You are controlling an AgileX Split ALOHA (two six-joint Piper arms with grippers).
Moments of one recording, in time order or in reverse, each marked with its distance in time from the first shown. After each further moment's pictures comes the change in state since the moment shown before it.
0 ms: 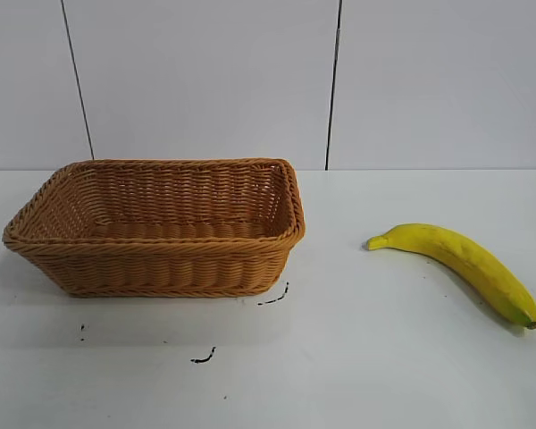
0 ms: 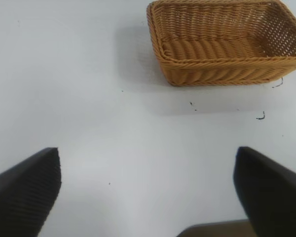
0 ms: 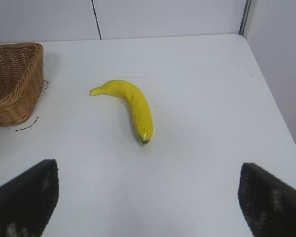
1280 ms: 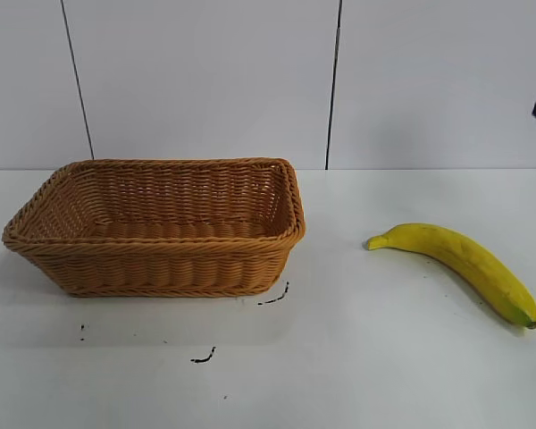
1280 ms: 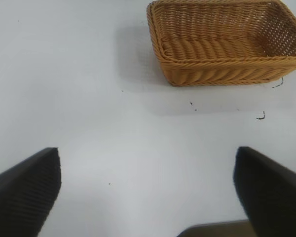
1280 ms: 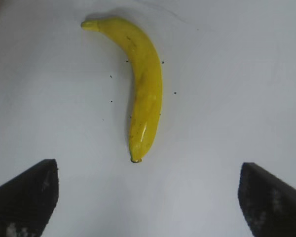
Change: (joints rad) left arm 0.000 0.000 0.000 0.000 0.000 0.000; right arm -0.002 1.581 -0.767 0.107 -0.029 -0.497
